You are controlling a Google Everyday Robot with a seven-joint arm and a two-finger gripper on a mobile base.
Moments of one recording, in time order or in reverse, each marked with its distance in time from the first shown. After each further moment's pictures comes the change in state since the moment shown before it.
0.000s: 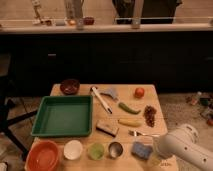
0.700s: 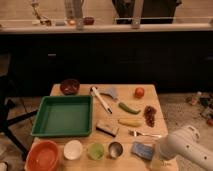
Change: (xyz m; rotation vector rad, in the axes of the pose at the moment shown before) arm 0.021 0.001 0.019 -0.047 0.015 0.023
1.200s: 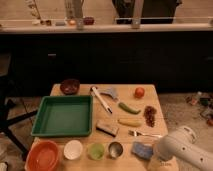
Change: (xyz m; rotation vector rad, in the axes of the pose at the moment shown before) arm -0.006 0.005 0.005 0.014 0.028 -0.010
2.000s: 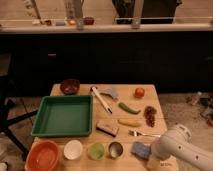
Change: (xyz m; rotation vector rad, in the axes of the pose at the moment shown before) arm -0.003 -0.001 0.006 -0.008 0.018 -0.013
